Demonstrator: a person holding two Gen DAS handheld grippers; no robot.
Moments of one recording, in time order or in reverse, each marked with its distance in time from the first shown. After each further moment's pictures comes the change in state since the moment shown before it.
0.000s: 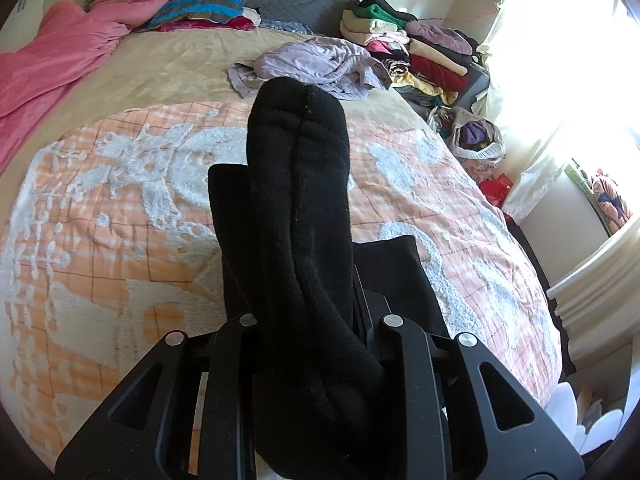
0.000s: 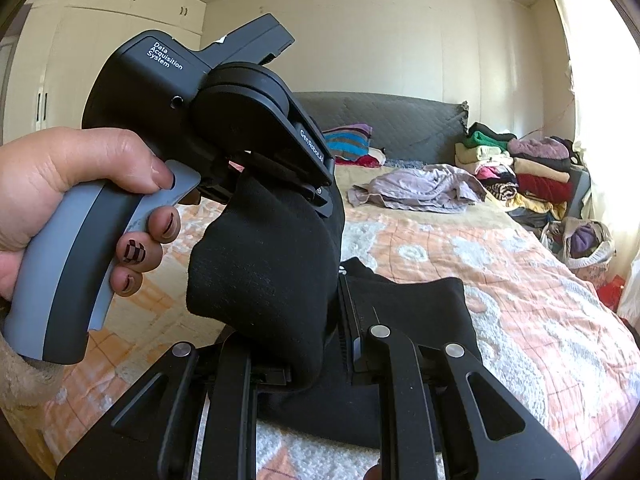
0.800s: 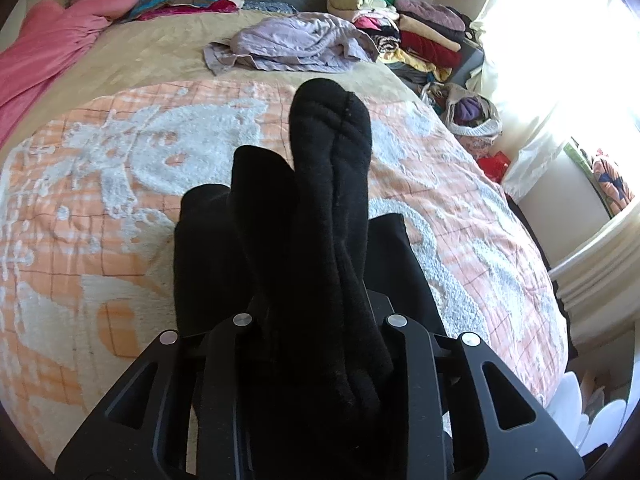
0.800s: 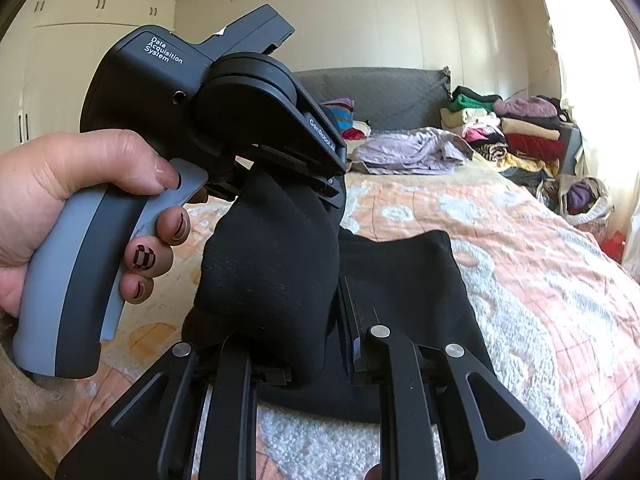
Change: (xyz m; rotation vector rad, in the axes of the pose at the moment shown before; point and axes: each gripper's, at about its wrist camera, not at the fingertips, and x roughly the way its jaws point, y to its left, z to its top) left arm 0.042 -0.030 -0.008 0.041 0.073 -0.011; right arm 0.009 -0.030 -0.025 0.113 0.080 -0.011
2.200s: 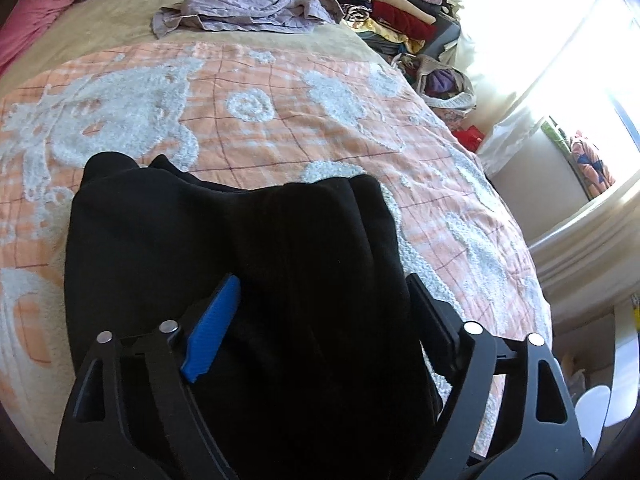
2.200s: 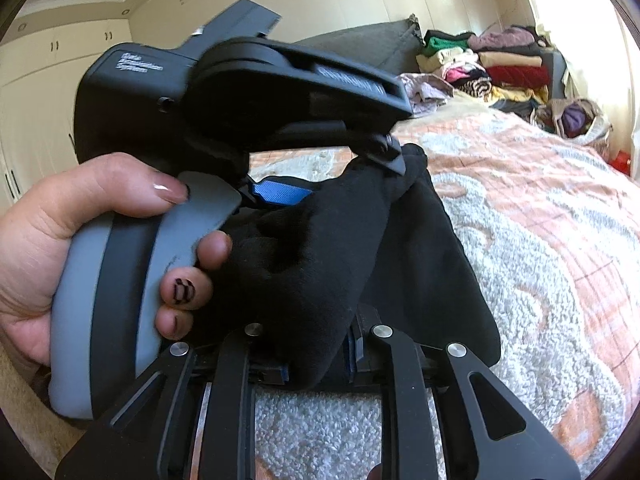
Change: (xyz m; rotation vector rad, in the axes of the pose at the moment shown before) left arm 0.052 -0.036 -0.008 0.006 0.098 -0.134; right arm 0.020 -0.054 -0.023 0.235 0.112 0.064
